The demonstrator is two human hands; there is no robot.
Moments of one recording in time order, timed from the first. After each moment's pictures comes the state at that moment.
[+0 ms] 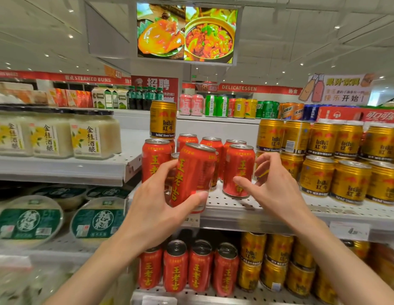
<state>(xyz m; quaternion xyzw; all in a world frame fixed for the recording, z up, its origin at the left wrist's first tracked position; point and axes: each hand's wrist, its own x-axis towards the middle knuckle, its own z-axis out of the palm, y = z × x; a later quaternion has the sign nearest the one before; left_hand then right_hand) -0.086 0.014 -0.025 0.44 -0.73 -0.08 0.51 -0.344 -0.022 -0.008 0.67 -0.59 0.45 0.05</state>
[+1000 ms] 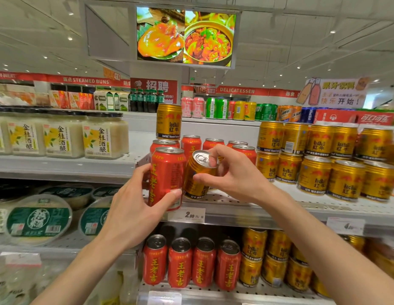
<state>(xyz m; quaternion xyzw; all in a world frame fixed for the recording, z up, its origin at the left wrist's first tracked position) -0.046 0.021 -0.034 0.53 -0.68 -0.08 0.50 -0.277 -0.019 0.026 0.83 -0.39 0.40 -0.04</state>
